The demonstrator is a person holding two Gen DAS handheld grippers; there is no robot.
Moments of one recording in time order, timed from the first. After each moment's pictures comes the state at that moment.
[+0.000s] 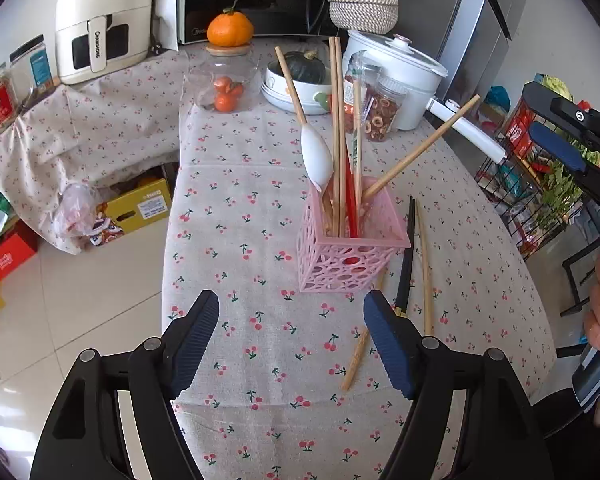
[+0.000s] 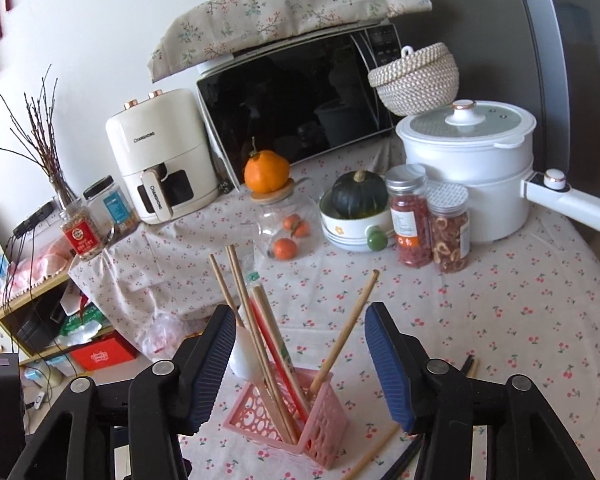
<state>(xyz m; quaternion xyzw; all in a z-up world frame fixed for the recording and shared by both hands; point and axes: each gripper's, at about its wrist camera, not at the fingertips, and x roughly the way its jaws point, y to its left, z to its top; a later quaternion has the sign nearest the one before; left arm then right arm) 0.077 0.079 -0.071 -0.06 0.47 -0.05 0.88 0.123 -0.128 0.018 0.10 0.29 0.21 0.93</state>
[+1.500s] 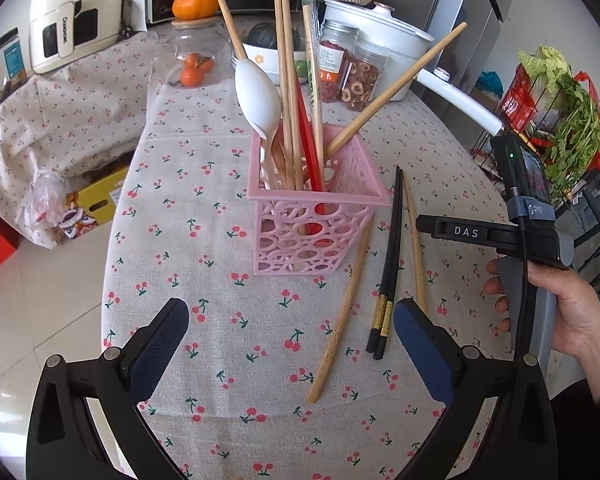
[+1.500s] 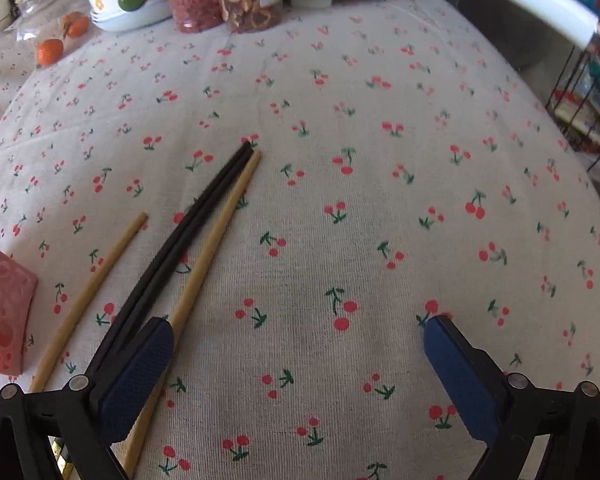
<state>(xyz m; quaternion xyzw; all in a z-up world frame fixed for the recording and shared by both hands) 0.086 0.037 -0.119 -0.05 0.48 -0.07 0.87 0.202 -0.204 -0.176 0.02 0.54 0.03 0.84</state>
